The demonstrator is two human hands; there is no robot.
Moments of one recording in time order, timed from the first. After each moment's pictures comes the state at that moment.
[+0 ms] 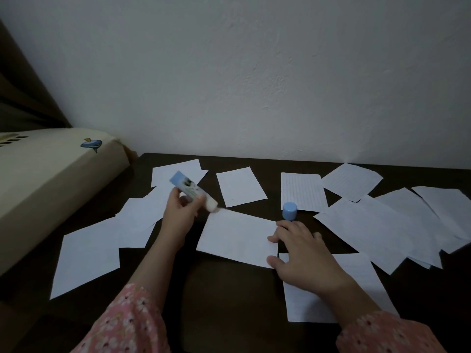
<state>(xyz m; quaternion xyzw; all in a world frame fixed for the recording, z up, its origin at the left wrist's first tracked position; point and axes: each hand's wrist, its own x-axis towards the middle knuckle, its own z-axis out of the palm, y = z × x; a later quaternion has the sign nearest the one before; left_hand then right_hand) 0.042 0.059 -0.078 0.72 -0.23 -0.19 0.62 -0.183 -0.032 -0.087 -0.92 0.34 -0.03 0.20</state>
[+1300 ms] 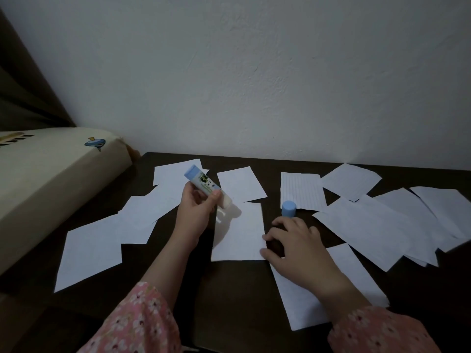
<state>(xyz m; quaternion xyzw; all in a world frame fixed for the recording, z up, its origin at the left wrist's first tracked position) 0.014 0.049 -0.070 0.68 -0.24 -0.21 0.66 -0.182 -0.031 -0.092 -0.93 0.32 -0.08 0.14</state>
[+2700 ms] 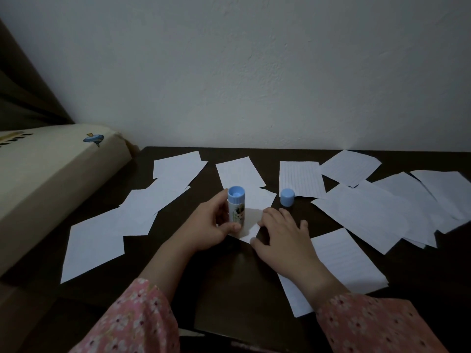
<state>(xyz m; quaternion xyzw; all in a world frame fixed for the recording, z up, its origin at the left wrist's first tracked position) -0.006 0.075 -0.068 0.75 -0.51 -0.22 0.35 -0.164 -0.015 -0.101 -0.91 0.35 -0.08 0.18</state>
